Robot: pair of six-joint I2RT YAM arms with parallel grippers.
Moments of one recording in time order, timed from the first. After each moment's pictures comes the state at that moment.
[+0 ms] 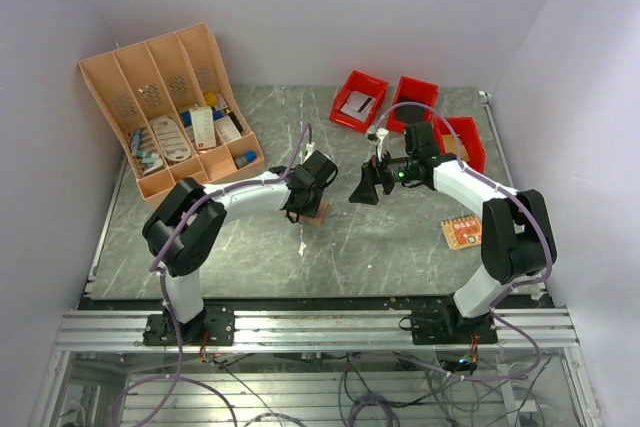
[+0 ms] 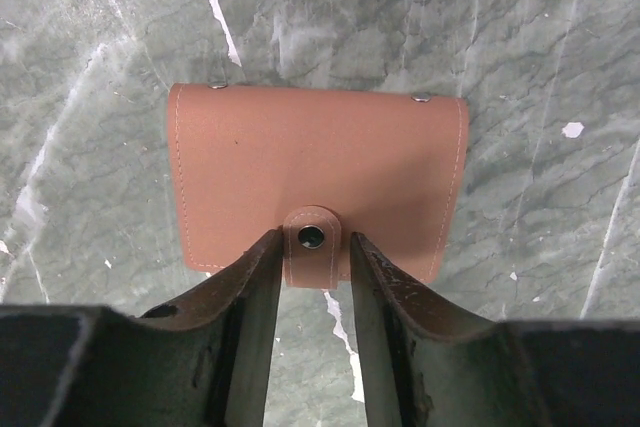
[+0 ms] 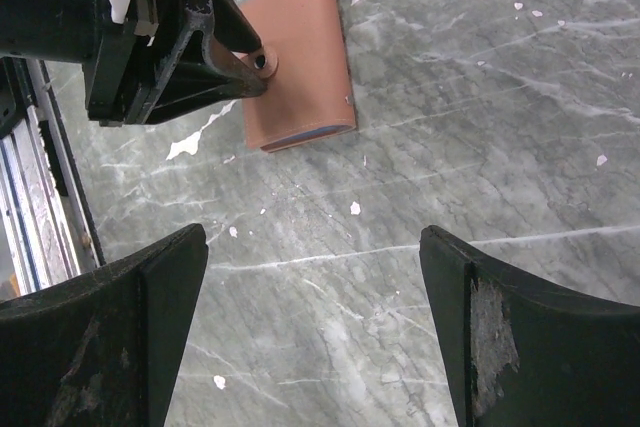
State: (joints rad) left arm -0.80 1.82 1.18 -0.44 -0.26 -0.40; right arm 0.28 1.65 1.03 -0.27 -0.86 -0.26
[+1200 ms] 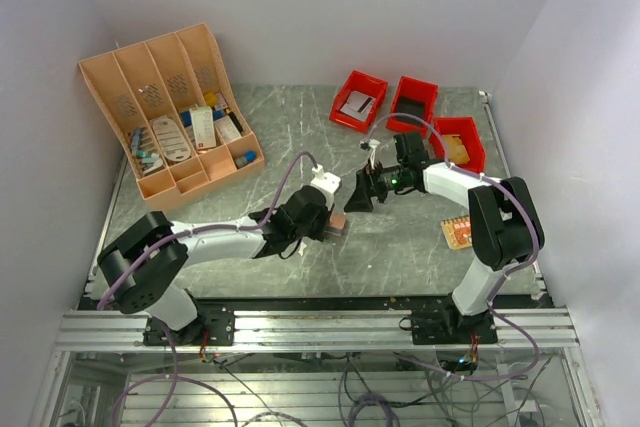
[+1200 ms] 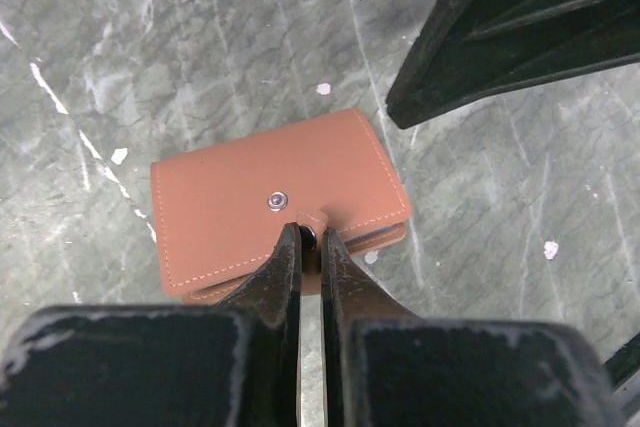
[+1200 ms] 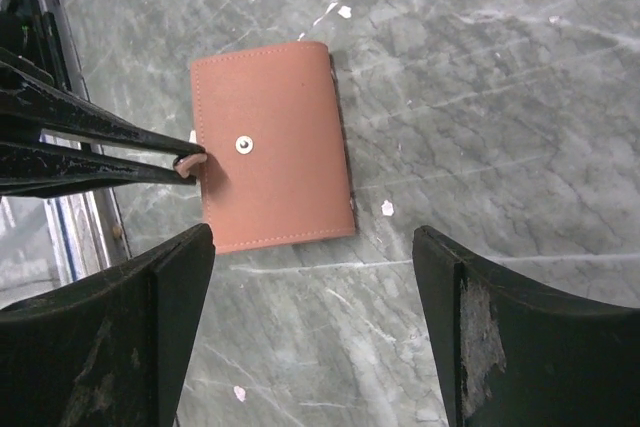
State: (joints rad) left arm -0.96 1.52 0.77 0.12 -0.20 -0.28; right arm 0.30 1.75 1.00 -0.21 -0.92 -0.19
